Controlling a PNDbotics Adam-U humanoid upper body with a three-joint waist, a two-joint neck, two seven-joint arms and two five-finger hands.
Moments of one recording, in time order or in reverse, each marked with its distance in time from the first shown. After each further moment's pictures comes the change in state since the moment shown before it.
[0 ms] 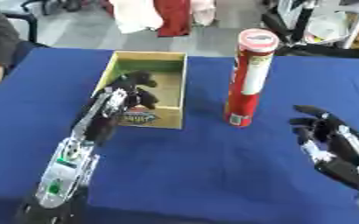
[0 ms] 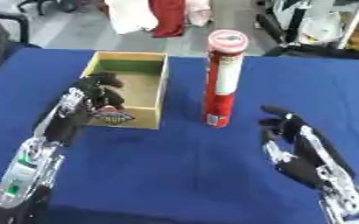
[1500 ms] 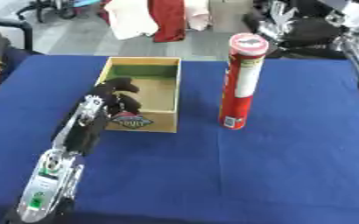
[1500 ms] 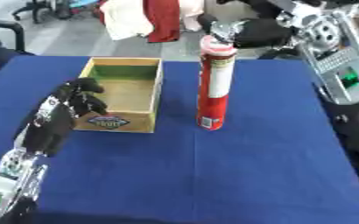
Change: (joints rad) left arm 0.009 0.001 0.000 0.000 0.071 -0.030 -0.028; right arm -0.724 0.021 0.100 0.398 0.204 -0.008 0.304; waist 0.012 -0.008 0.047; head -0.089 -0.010
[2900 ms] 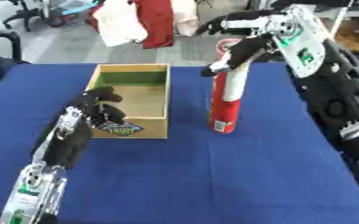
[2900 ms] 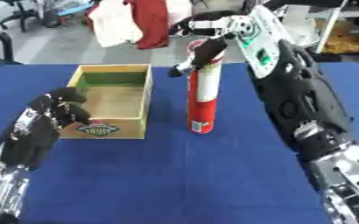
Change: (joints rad) left arm 0.000 -0.001 -0.006 0.000 0.016 0.003 -0.016; right arm -0.137 0.090 -0.177 0.358 0.574 -0.031 0.206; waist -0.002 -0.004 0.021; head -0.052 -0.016
